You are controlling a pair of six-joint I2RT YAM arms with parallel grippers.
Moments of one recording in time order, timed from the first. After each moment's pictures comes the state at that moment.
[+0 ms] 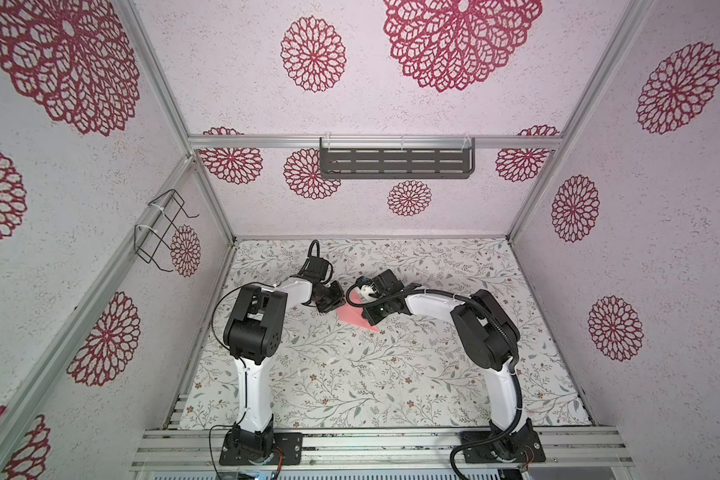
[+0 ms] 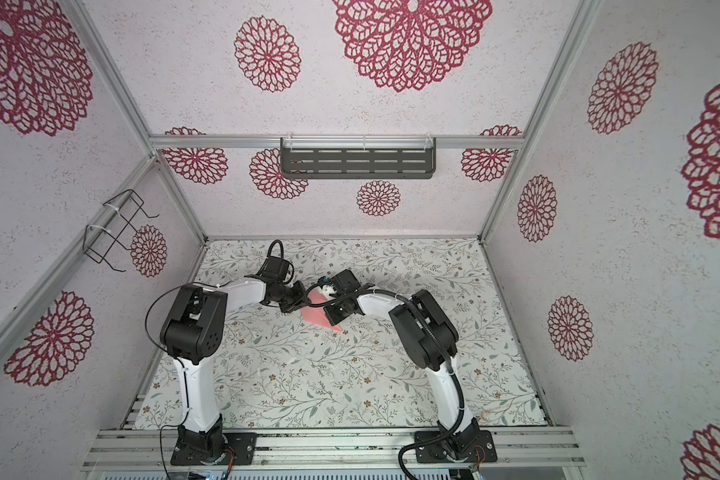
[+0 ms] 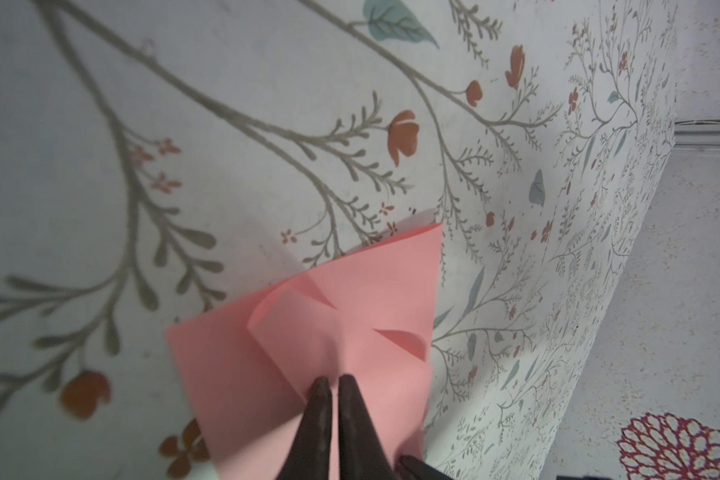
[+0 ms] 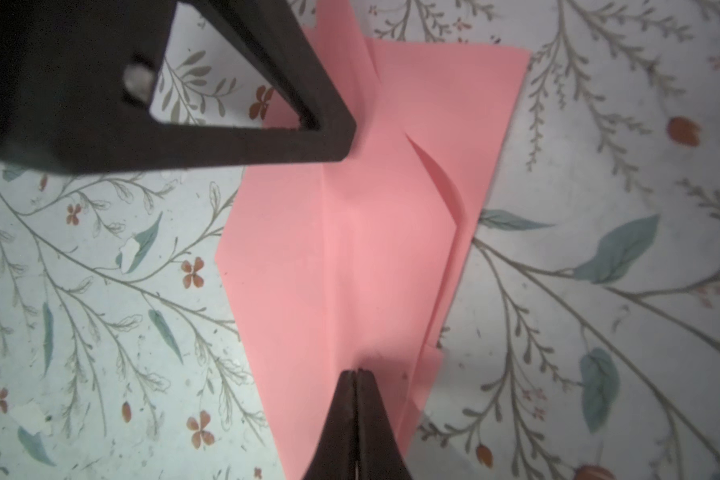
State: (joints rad) left arm -0.27 2.09 1.33 -0.32 0.38 -0.75; right arm 0.69 2.12 1.43 -0.32 -0.29 -0.01
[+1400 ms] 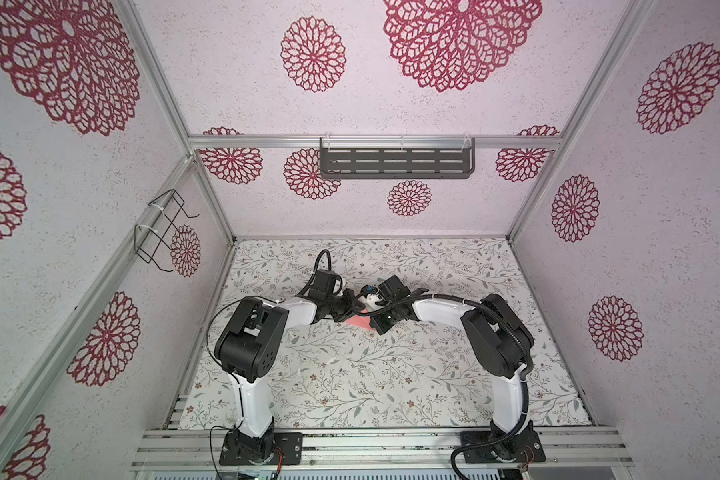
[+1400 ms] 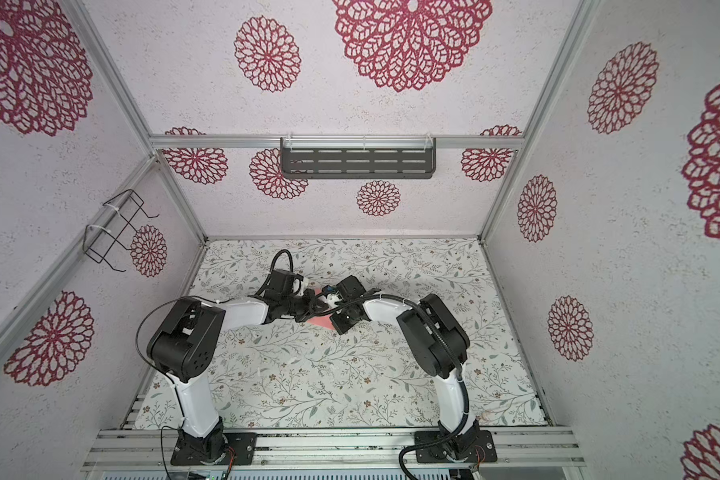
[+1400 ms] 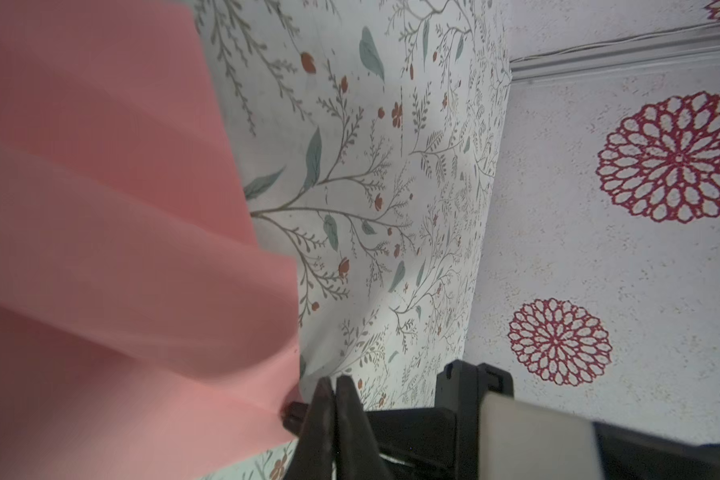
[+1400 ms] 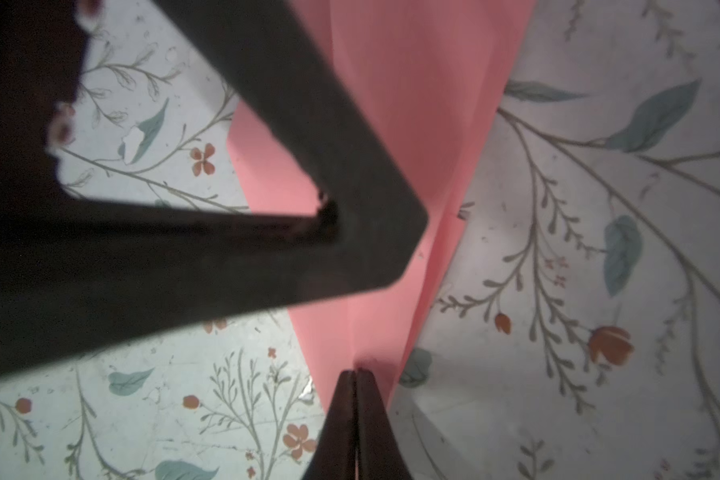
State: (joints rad) left arm -0.39 1.93 1.03 0.11 0.57 -0.93; right arm 0.69 2.02 1.31 -0.36 -0.27 -0.05
